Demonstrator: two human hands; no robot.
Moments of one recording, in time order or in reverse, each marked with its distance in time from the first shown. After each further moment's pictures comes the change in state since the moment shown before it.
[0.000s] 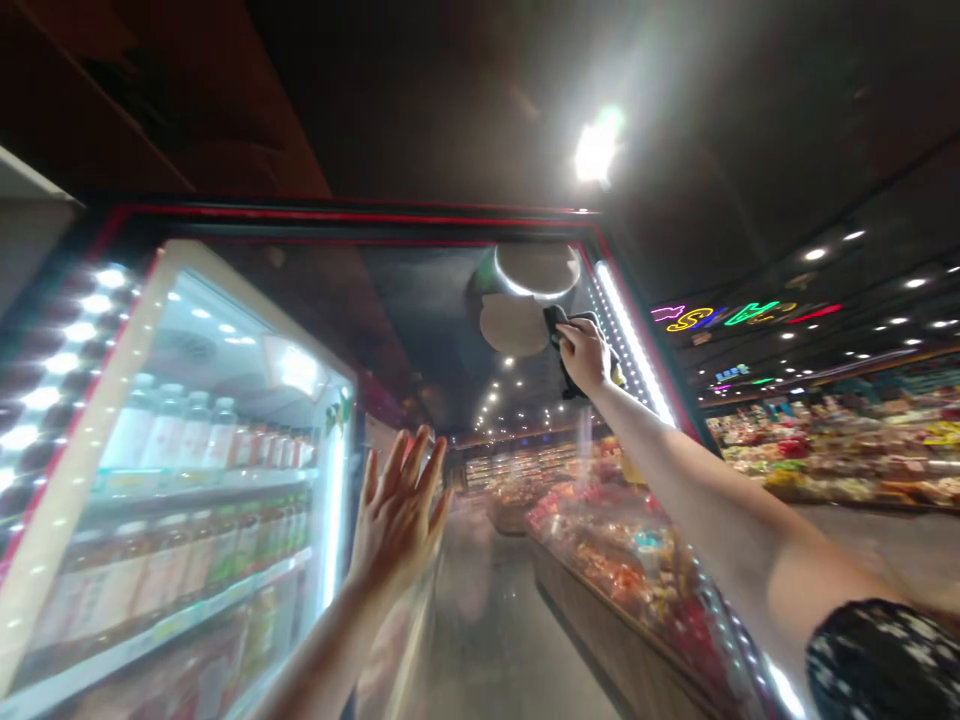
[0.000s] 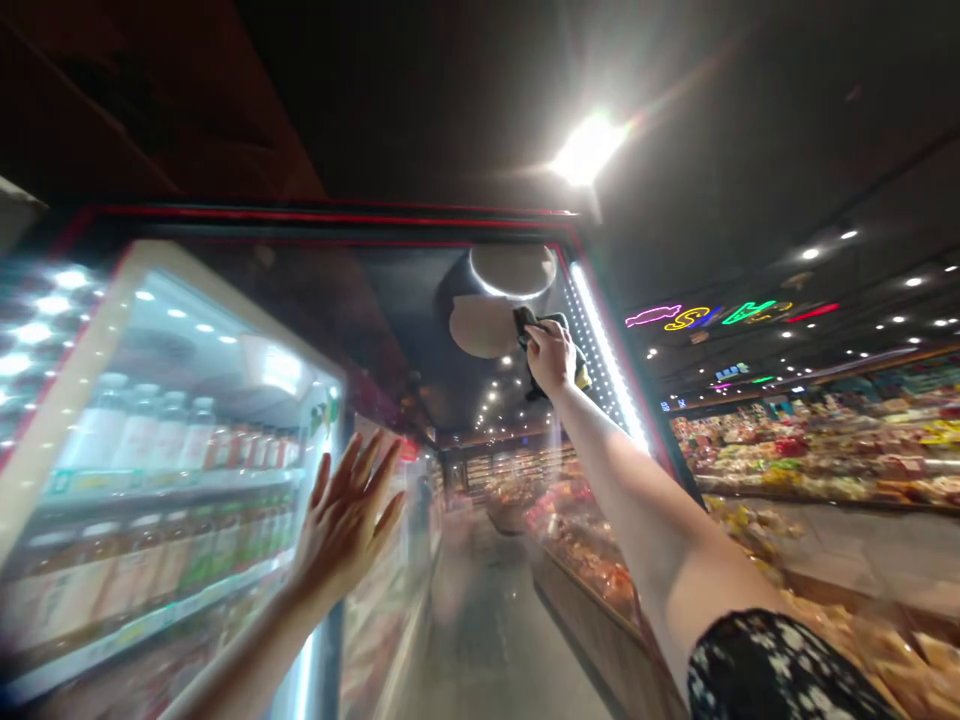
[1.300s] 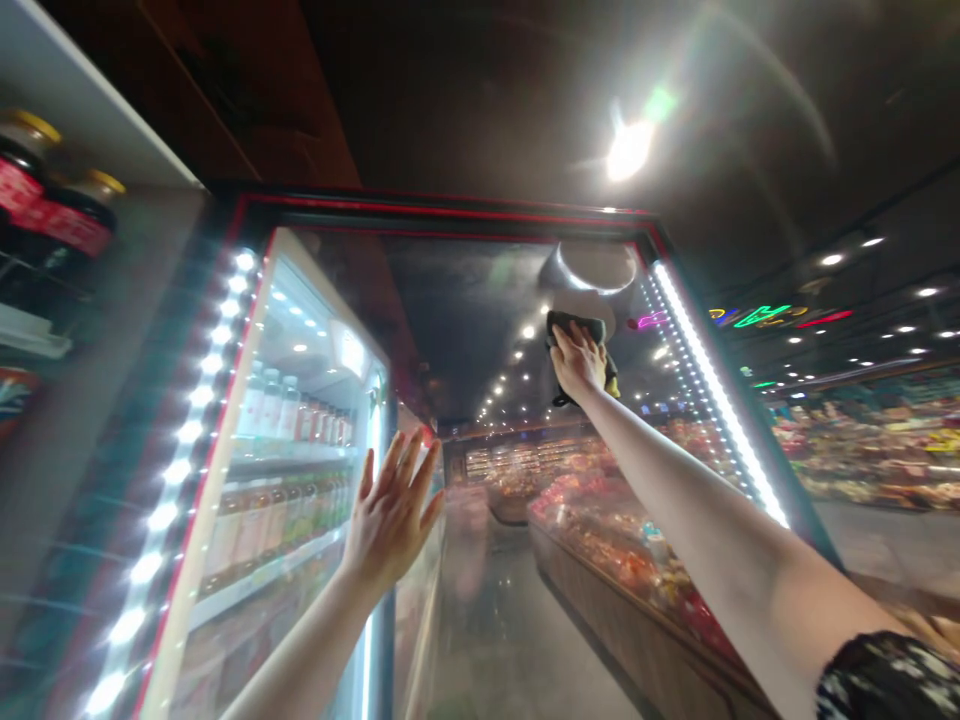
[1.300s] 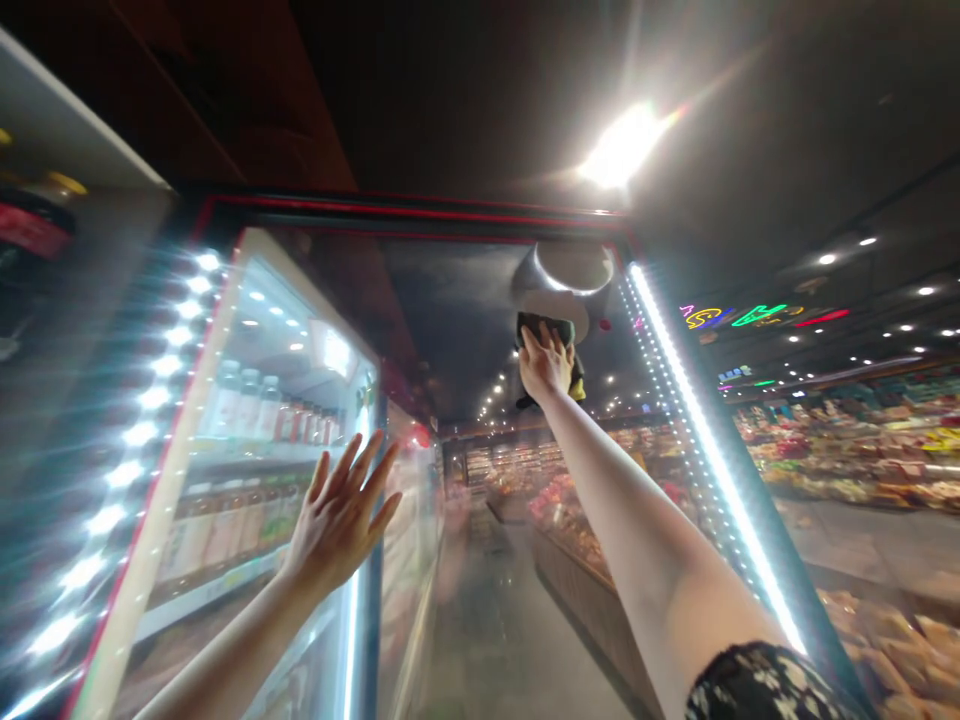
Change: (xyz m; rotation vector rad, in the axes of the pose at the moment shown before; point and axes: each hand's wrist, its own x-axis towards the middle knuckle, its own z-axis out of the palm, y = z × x) left_hand -0.083 -0.123 -0.047 0.048 -0.004 0.037; right_hand -0.051 -0.142 0.034 -0.100 -0.077 0.074
